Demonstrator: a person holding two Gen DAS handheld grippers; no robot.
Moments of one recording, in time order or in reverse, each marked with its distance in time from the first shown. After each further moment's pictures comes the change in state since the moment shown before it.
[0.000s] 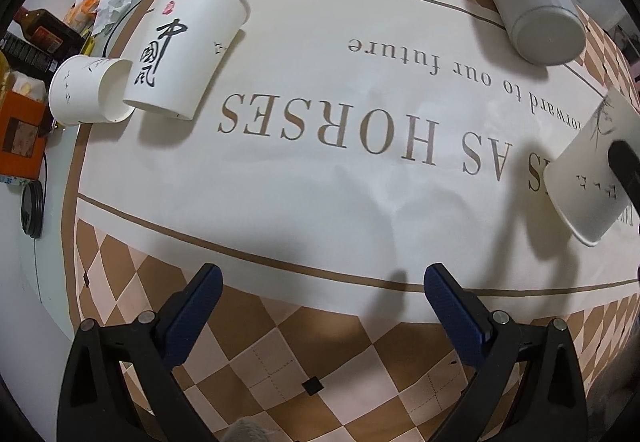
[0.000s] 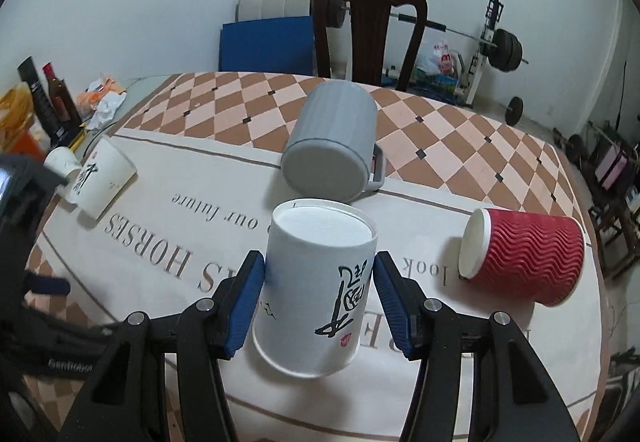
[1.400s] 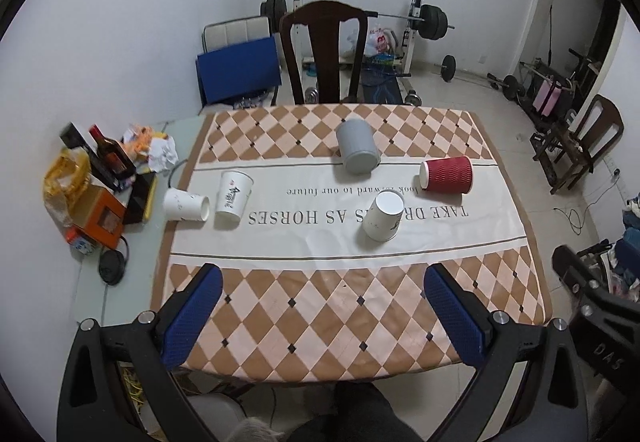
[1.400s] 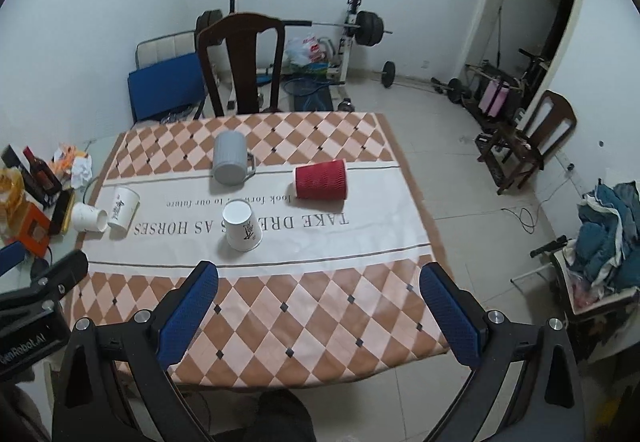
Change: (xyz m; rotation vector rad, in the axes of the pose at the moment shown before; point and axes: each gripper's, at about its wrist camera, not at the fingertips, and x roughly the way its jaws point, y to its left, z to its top) left arm -0.314 0.002 -0.165 0.167 -0.506 -0.130; right arm -0.362 0.003 -0.028 0.303 0.052 -0.340
